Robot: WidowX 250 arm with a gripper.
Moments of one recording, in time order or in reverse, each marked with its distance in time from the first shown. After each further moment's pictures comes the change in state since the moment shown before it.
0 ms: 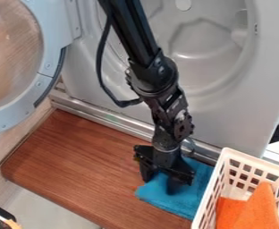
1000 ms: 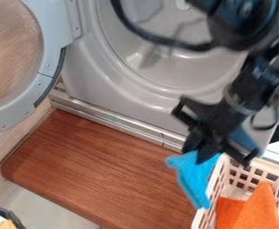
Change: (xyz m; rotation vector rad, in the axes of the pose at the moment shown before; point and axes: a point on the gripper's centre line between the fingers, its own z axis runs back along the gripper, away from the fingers) arm -0.016 -0.059 0.148 0.260 0.086 -0.115
